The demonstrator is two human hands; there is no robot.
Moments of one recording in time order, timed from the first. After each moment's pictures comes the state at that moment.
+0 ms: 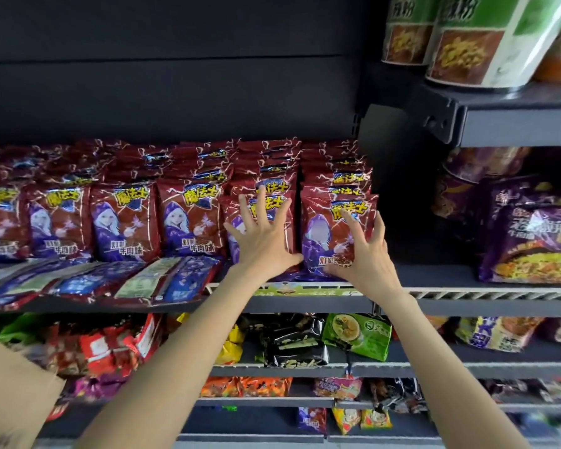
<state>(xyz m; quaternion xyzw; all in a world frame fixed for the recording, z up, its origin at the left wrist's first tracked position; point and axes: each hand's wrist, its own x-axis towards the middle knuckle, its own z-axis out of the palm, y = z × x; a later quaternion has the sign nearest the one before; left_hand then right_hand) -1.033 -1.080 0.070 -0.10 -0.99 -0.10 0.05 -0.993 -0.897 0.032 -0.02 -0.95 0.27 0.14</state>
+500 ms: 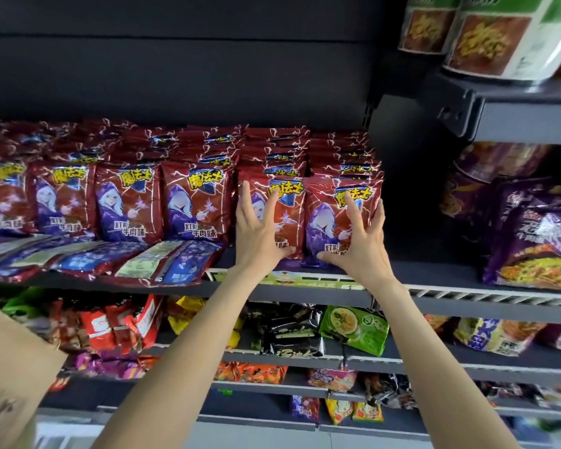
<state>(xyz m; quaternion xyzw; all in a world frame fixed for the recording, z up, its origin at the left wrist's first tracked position) -1.041 -1.090 0.032 -0.07 -0.97 -0.19 0.15 -1.008 -0.901 0.029 0.00 -0.94 0.29 0.16</state>
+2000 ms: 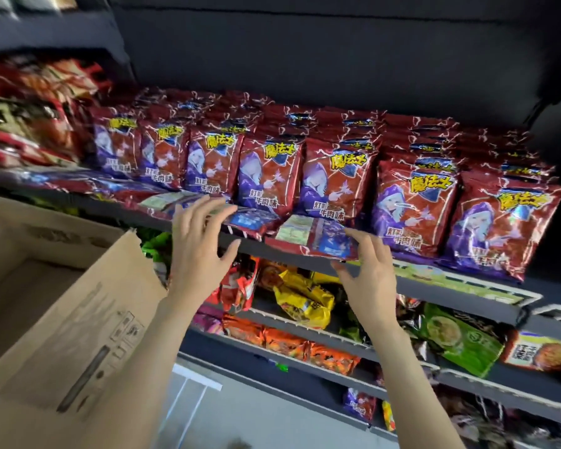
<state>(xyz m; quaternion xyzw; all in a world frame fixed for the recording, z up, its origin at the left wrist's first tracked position) -0.931 -1.368 0.028 -0.04 -0.93 -0.08 0.36 -0.950 -1.108 0.004 0.12 -0.90 0.35 0.24</state>
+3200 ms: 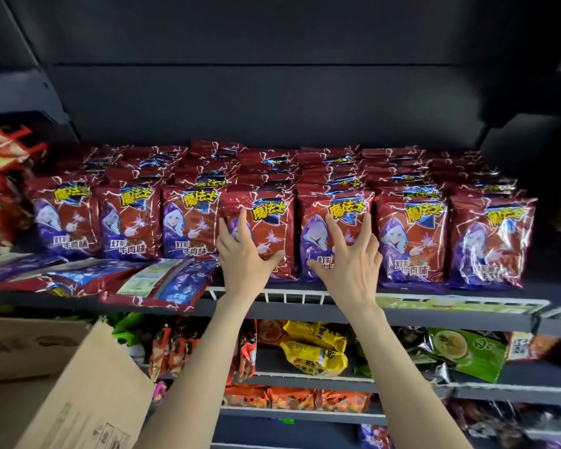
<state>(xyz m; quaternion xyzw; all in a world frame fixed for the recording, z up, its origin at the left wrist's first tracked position) -1.065 -1.346 0.023 0.02 -0.93 -0.31 0.19 -1.033 -1.178 0.024 -0.07 -0.96 0.14 0.25</state>
